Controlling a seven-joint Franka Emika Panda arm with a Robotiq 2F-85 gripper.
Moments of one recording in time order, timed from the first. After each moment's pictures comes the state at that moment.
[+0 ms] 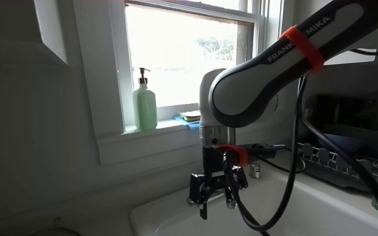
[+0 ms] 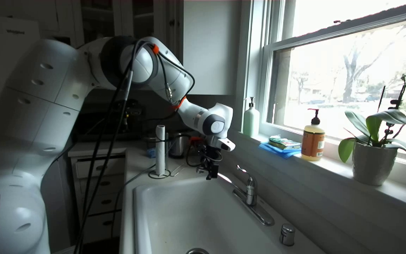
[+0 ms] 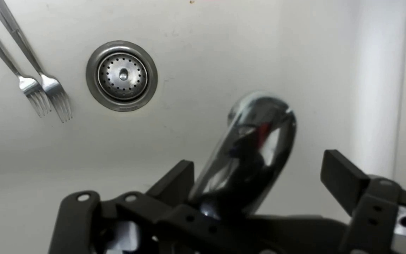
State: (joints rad) arm 0.20 0.44 0.08 -1.79 0.16 2.13 0.47
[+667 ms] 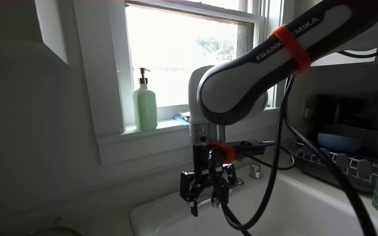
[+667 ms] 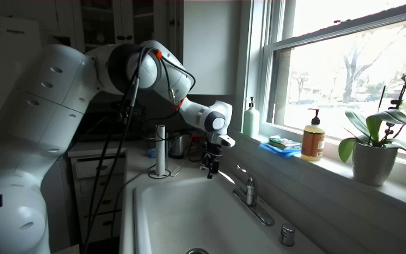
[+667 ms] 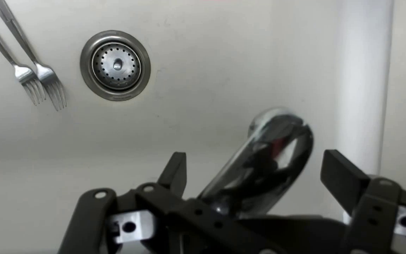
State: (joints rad) arm 0.23 0.48 0.07 -1.69 0.12 2.08 0.51
